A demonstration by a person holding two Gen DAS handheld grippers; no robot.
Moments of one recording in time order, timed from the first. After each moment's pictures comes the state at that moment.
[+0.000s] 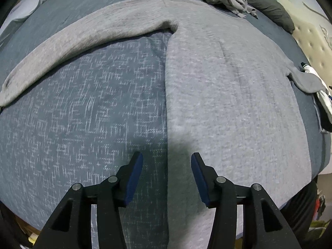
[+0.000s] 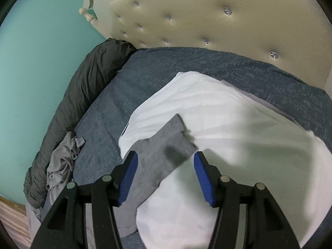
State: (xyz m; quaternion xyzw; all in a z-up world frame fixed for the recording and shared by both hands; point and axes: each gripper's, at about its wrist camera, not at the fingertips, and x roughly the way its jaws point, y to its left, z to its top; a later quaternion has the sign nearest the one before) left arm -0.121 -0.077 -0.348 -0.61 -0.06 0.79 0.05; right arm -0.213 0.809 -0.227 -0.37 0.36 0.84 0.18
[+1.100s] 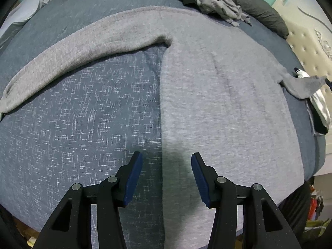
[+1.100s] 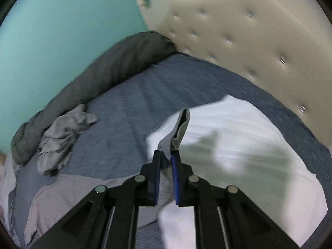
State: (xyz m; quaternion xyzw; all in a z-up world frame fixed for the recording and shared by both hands) left arm -0.127 -0.085 -0.330 -0.59 -0.07 0.80 0.07; right arm -0.232 0.726 -0.177 -0.37 0.20 0.90 0.09
